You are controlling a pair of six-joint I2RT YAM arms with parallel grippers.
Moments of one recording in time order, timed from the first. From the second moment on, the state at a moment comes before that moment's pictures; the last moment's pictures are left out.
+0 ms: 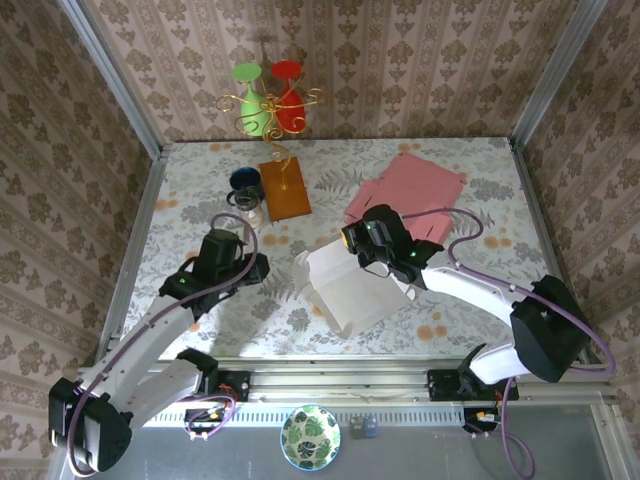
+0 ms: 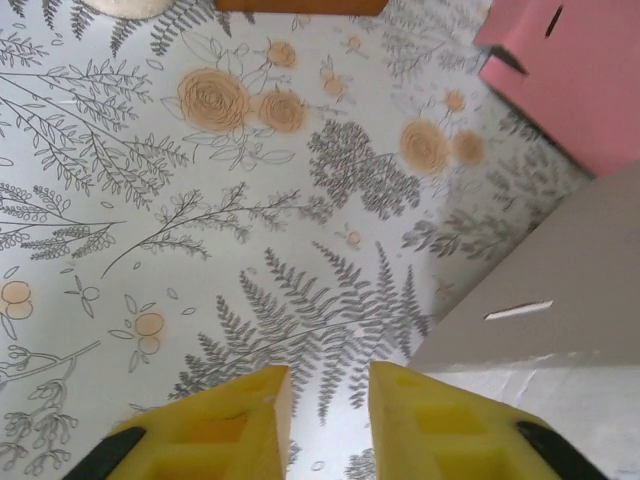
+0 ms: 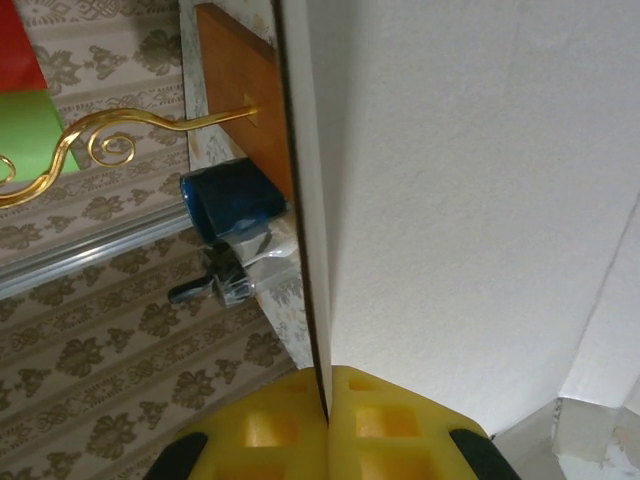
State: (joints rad) left arm -0.50 0.89 0.62 -0.51 0.09 -0.54; right arm 0.67 1.43 0.86 0.00 0.04 1.73
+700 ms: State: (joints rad) left arm -0.68 0.99 0.39 -0.13 0.10 -0.39; right arm 0.68 1.49 0.74 0.33 0.01 1.66
